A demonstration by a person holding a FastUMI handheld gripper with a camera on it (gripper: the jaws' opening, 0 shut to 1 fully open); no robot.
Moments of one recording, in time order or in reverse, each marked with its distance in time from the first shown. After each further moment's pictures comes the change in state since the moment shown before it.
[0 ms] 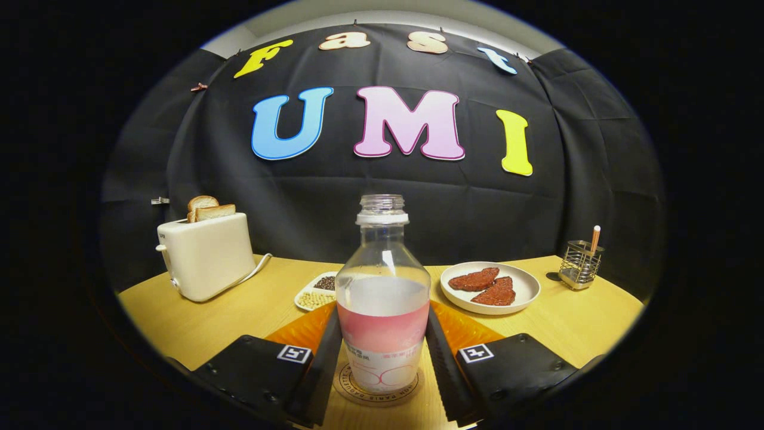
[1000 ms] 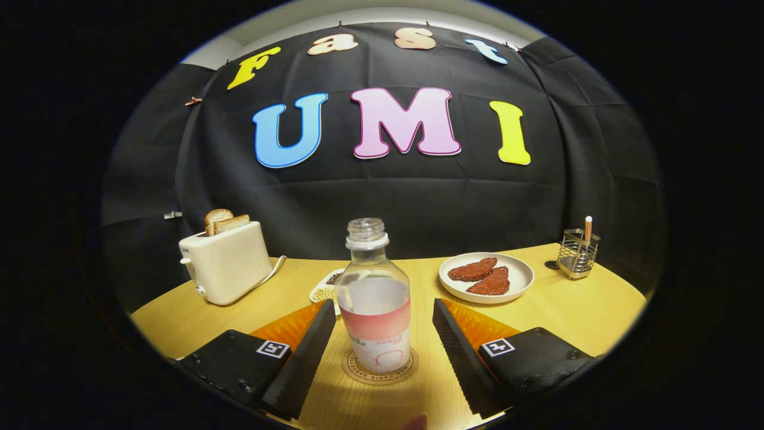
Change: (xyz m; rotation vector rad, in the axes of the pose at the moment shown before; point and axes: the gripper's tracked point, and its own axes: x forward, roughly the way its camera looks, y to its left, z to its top) arm -0.056 -0.006 0.029 0.068 0.034 0.047
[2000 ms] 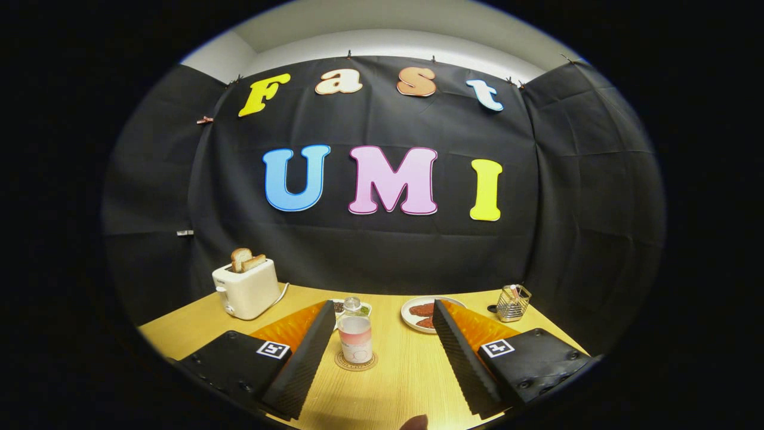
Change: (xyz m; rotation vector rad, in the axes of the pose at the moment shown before) arm -0.147 -0.038 0.143 -0.076 -0.110 -0.061
